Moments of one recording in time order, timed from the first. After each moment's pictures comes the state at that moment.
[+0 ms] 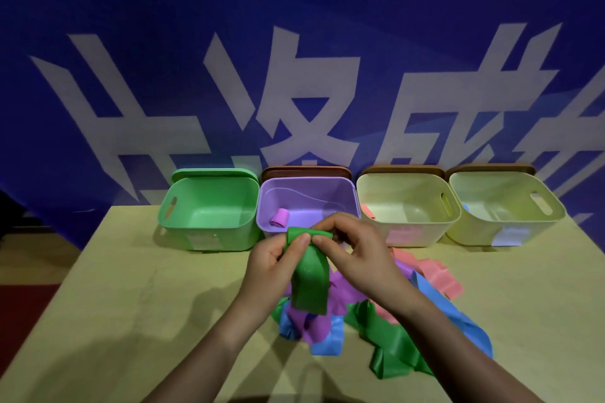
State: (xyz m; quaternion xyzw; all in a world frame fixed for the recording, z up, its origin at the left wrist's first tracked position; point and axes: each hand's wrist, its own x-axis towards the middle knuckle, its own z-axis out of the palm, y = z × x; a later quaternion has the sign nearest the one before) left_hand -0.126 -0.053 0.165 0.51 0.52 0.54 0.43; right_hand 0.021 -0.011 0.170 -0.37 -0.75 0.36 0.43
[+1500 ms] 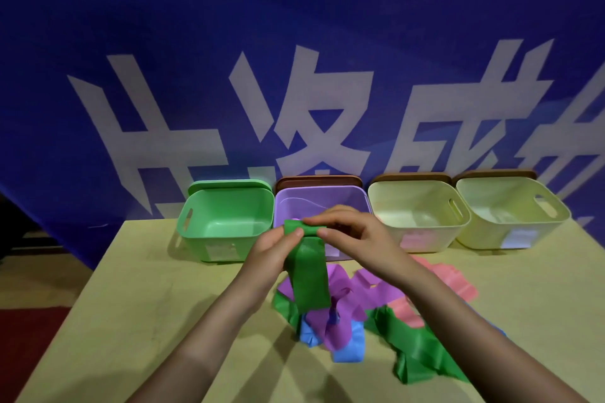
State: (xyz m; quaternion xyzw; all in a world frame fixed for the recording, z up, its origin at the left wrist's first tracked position) left_hand -0.178 -0.055 0.177 0.43 0.51 0.50 0.56; right_hand -0.013 -0.013 0.188 -0.33 -0.72 0.46 0.39
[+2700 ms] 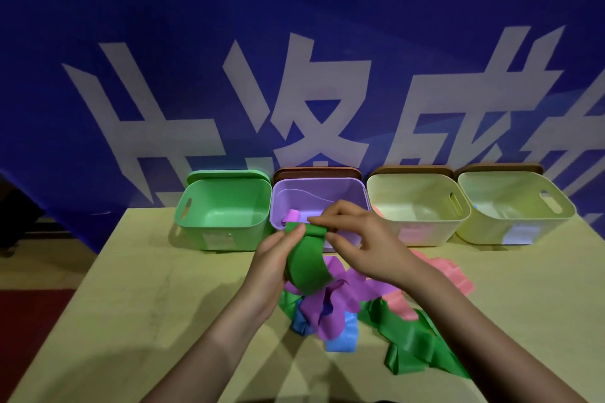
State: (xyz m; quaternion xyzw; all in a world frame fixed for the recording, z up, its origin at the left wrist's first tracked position) left_hand -0.143 -0.059 0.167 0.29 0.49 0.57 0.60; right_hand 0.016 -0.007 0.181 -0.32 -0.85 0.27 0.34
